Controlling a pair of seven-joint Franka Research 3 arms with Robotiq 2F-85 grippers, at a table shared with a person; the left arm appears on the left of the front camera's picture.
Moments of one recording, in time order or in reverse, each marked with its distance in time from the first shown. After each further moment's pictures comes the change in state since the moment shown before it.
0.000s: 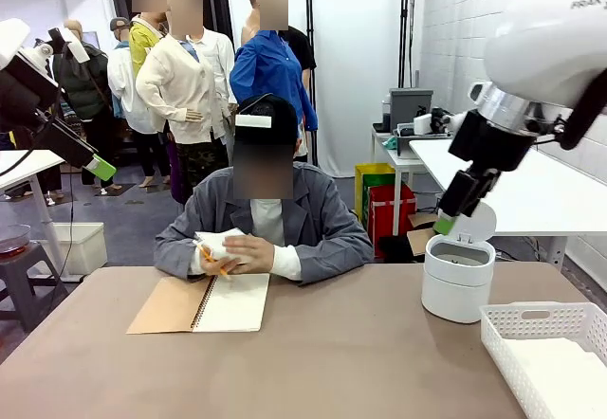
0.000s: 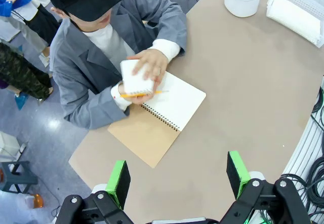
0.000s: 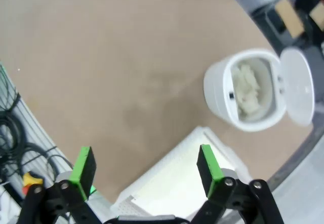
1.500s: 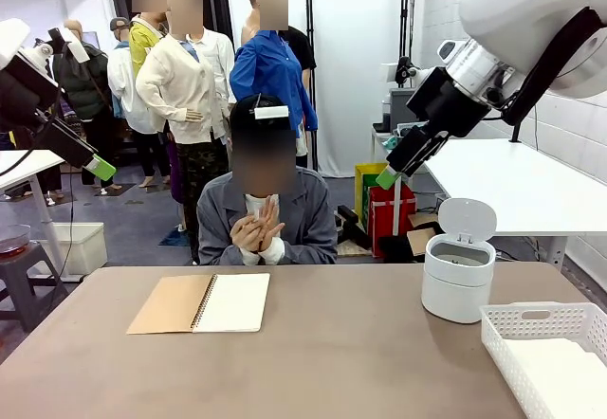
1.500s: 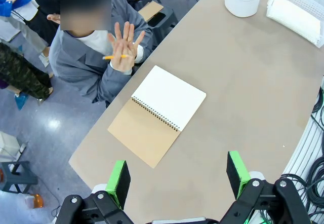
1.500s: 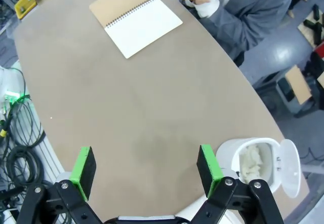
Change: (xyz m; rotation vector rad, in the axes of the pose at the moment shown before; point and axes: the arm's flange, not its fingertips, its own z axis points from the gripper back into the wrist) left arm 0.000 0.000 0.000 0.000 0.000 0.000; right arm 0.053 0.024 0.024 0.095 -0.255 0.073
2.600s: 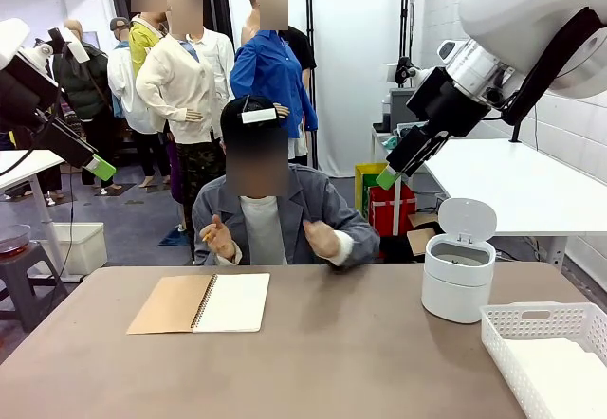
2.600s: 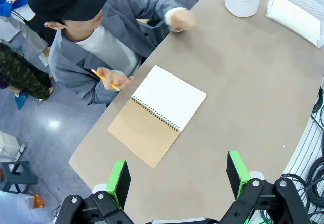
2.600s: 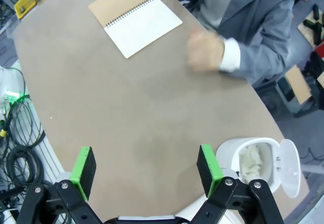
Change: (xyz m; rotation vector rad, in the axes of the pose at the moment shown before) left arm 0.000 0.000 0.000 0.000 0.000 0.000; right arm 0.000 0.000 0.000 -0.001 0.001 0.000
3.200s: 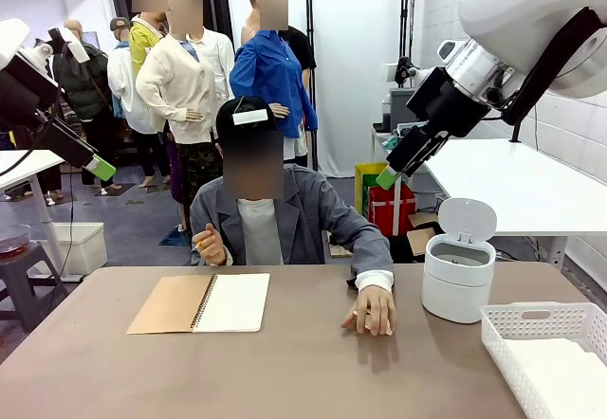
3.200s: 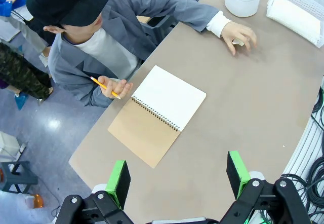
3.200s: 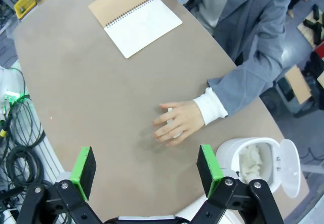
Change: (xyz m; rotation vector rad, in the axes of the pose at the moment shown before) left arm 0.000 0.000 0.000 0.000 0.000 0.000; right arm 0.000 0.000 0.000 0.000 0.000 0.000
